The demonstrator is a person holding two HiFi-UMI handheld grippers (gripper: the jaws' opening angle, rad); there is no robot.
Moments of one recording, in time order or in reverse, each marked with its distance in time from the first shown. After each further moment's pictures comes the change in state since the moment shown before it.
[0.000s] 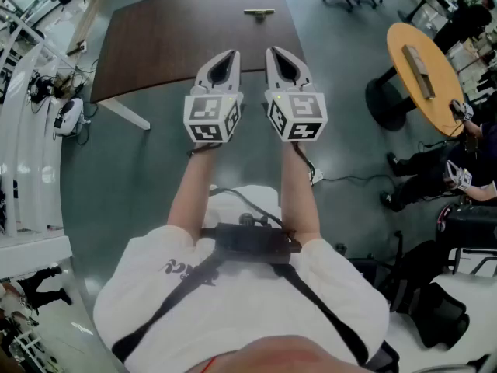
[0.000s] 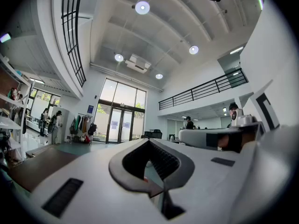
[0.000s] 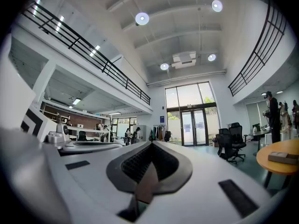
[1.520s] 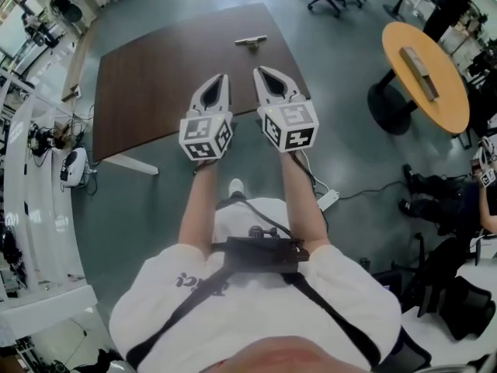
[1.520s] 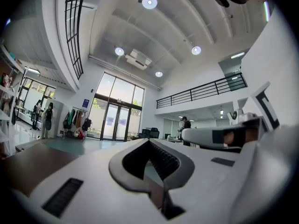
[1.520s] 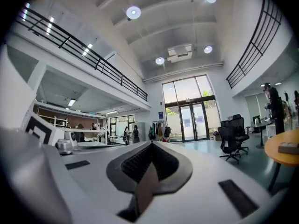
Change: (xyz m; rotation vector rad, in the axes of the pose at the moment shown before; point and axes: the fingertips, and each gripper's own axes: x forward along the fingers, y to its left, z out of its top) left arm 0.124 0.093 -0.046 -0.058 0.025 -0.067; right arm 0.135 -0.047 -0.045 0.058 0.058 -0.015
